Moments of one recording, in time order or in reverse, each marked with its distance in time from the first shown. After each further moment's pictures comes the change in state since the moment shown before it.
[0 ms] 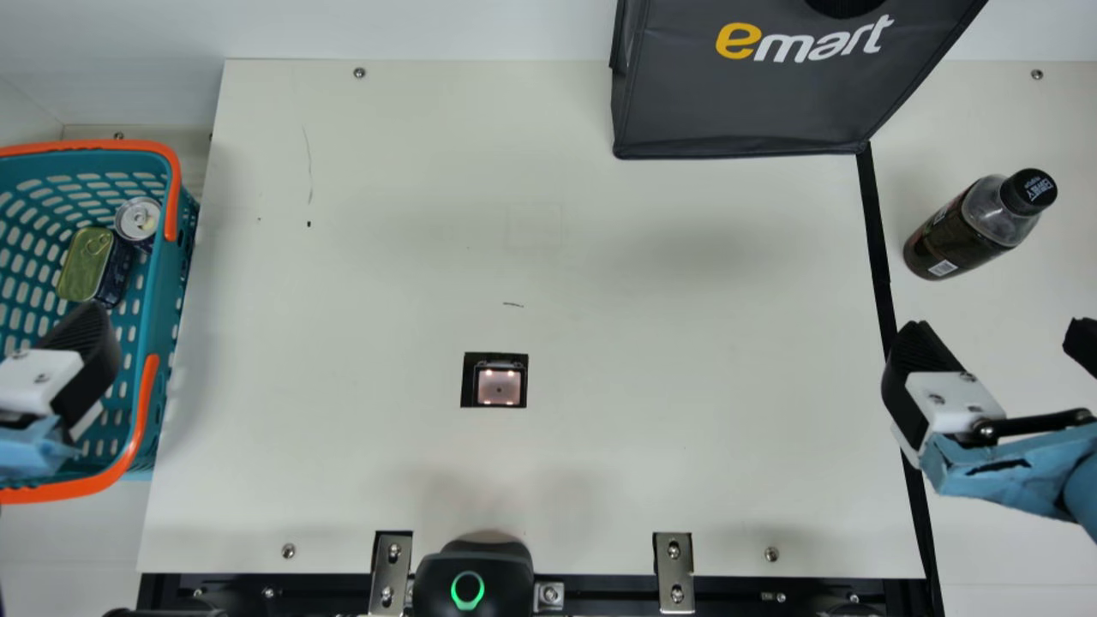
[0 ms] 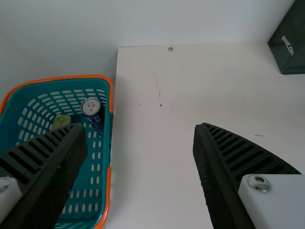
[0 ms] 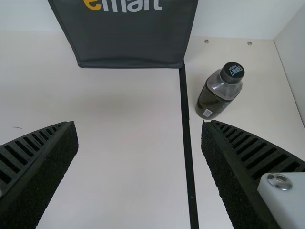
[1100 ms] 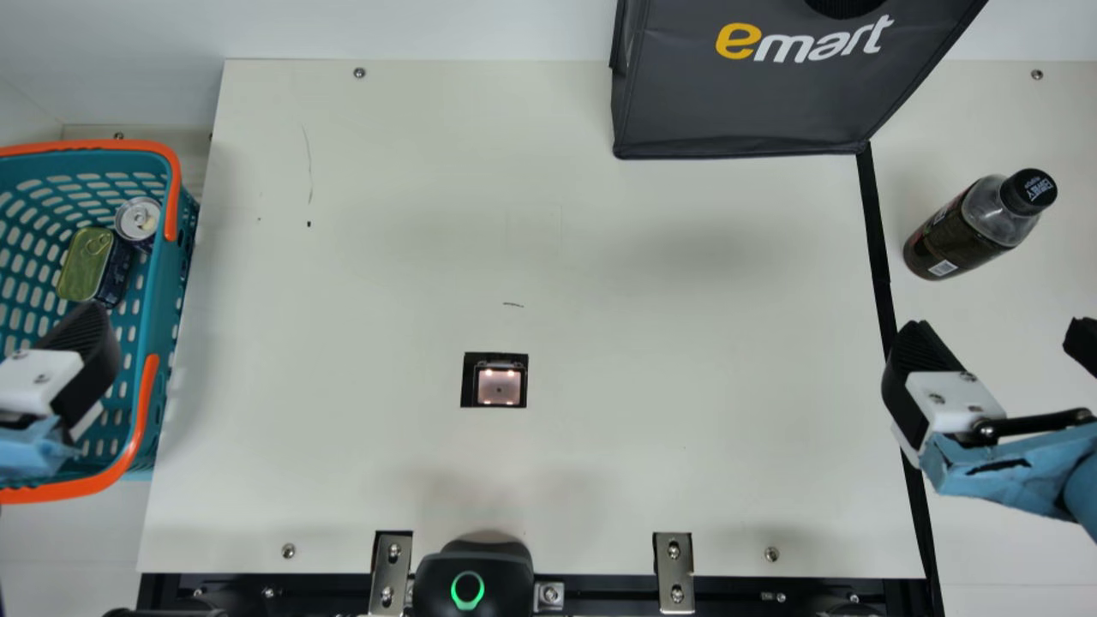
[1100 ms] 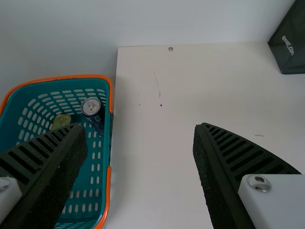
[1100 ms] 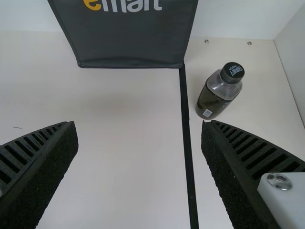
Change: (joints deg) left arm 0.0 0.0 0.0 0.0 0.0 0.0; right arm 0.0 0.0 0.0 0.0 -0.1 0.0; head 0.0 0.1
